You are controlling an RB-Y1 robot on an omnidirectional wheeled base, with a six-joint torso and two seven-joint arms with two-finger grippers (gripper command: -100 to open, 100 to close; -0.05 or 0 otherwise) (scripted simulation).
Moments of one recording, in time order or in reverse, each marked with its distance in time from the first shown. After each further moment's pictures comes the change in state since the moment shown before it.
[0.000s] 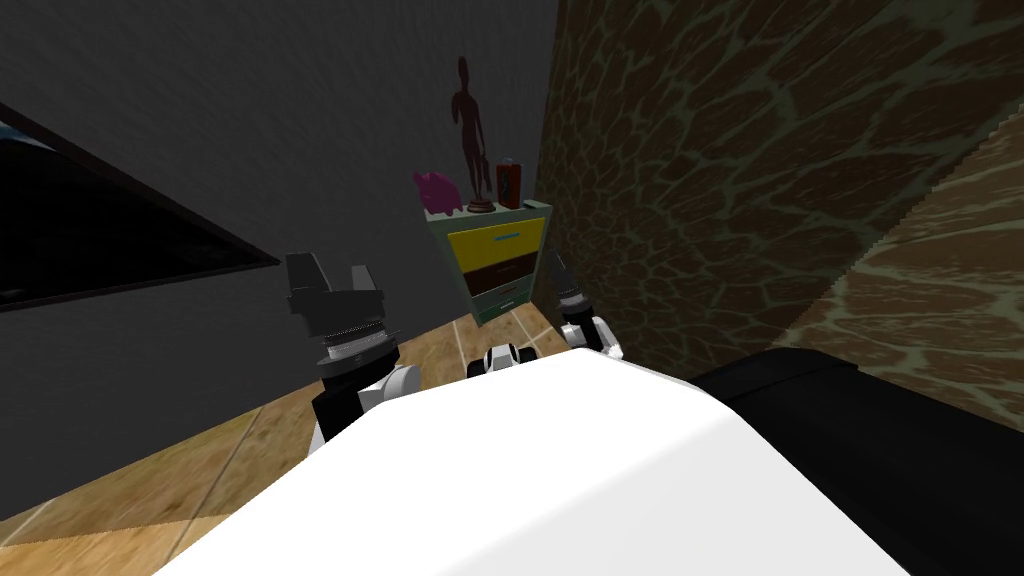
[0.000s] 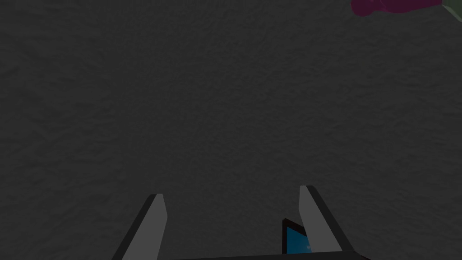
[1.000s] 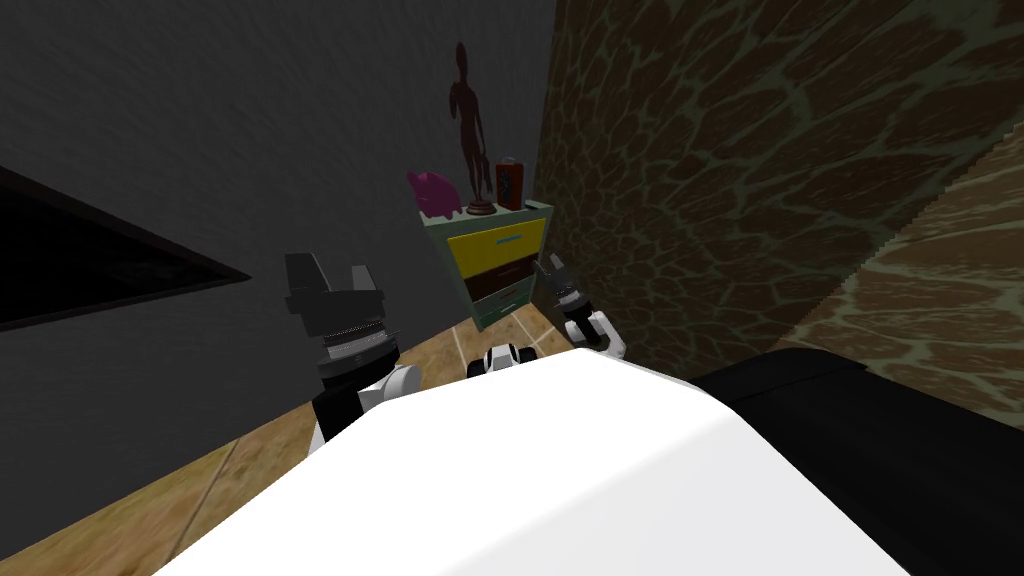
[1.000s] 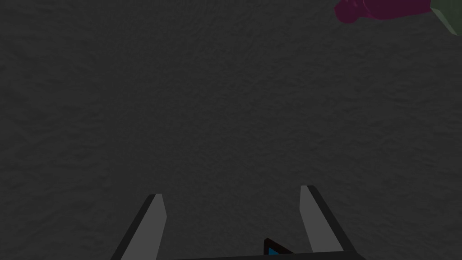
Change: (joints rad) left arm 0.000 0.000 0.000 0.000 0.000 0.000 0.000; right arm -0.048 -0.089 -0.034 0.049 0.257 0.033 0.233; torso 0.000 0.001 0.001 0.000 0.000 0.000
